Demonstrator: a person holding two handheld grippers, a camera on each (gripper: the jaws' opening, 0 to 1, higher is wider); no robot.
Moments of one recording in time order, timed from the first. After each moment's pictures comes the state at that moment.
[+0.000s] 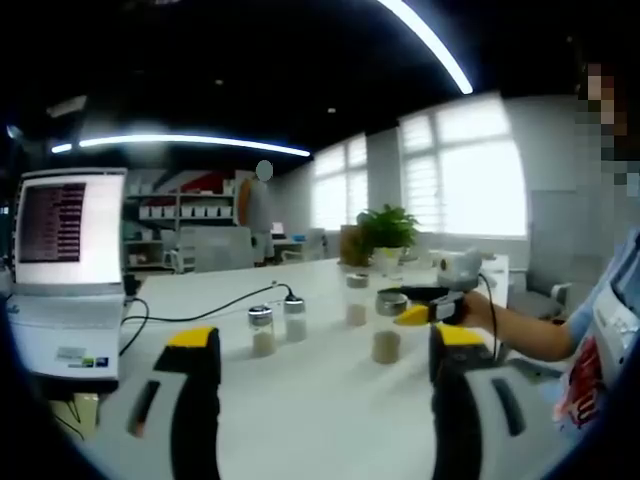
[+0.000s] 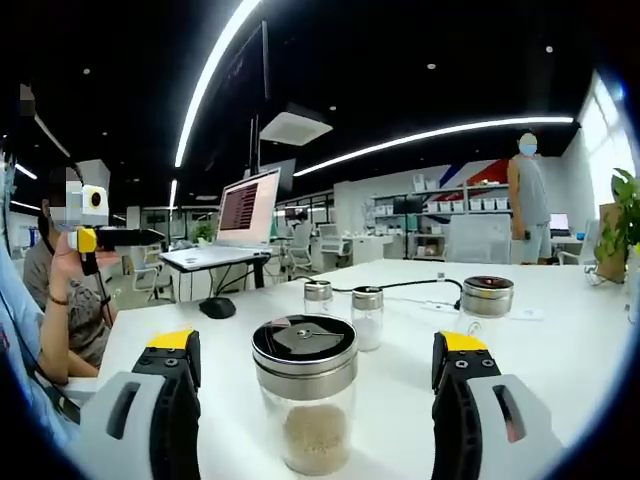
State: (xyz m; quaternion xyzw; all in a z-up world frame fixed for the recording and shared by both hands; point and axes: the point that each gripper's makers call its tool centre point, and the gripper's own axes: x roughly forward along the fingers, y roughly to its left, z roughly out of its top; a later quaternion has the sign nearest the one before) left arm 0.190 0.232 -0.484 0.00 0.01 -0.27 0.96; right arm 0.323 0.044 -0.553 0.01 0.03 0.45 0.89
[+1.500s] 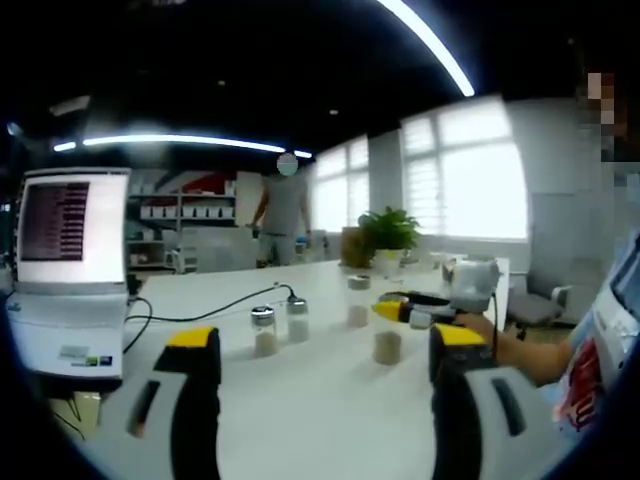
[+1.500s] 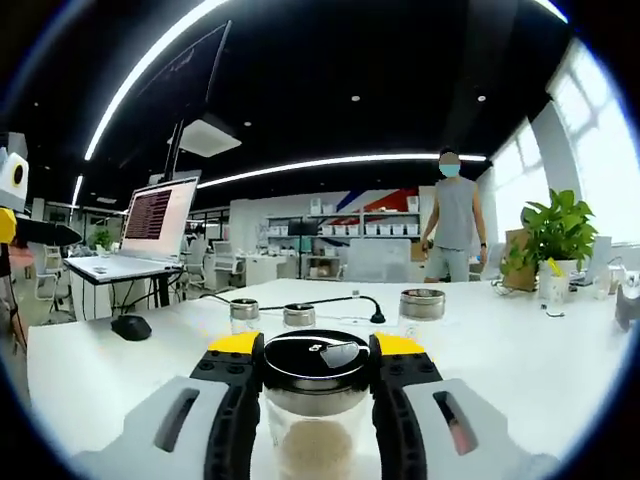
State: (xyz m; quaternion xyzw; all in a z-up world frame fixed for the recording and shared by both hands) left arm 0.188 0.238 -0.482 -0.01 0.01 -0.27 0.96; right arm 0.335 0.038 -0.544 -0.01 -0.02 0.22 0.97
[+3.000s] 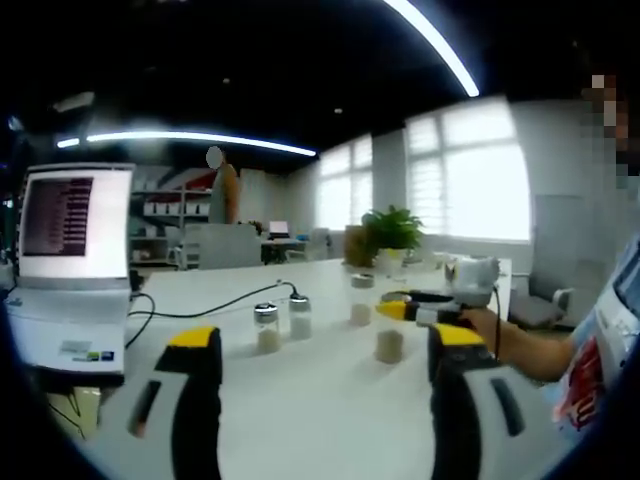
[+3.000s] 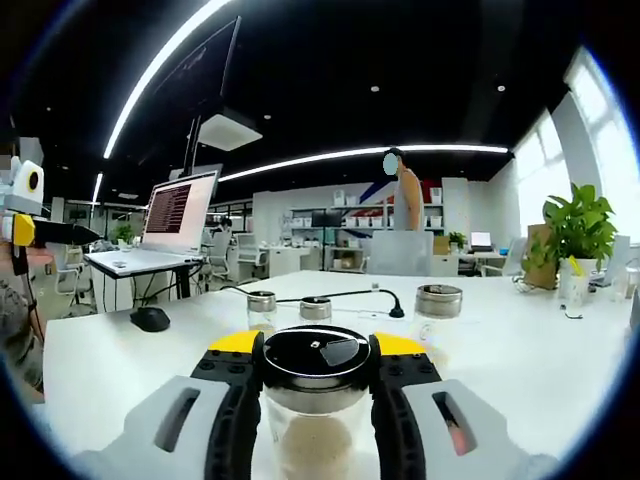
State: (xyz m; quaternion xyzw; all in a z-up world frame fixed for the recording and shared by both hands) left arm 0.188 0.240 -0.485 -0.01 0.02 -0.27 0.96; right arm 0.333 0.039 -0.547 -0.01 0.00 0.28 0.96
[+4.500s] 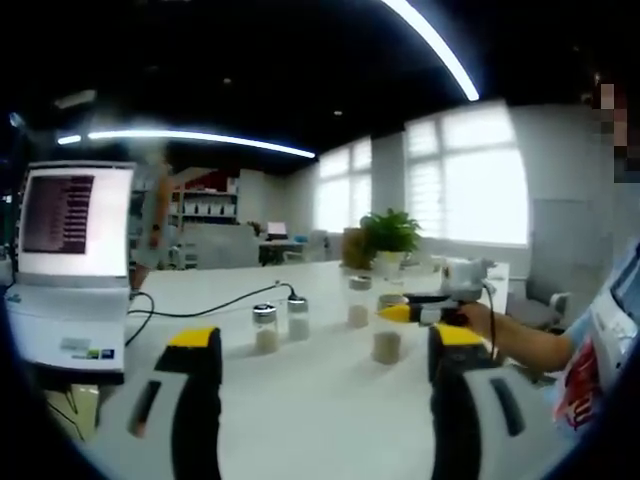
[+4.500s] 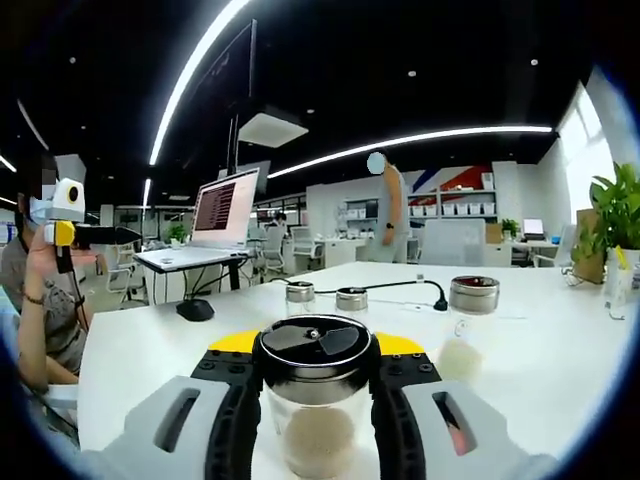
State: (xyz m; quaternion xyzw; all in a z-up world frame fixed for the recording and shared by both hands) left arm 0.186 0.243 -0.482 -0.02 0.01 -0.27 0.96; right arm 0.332 0.043 -0.555 0.00 0.02 0.41 0.91
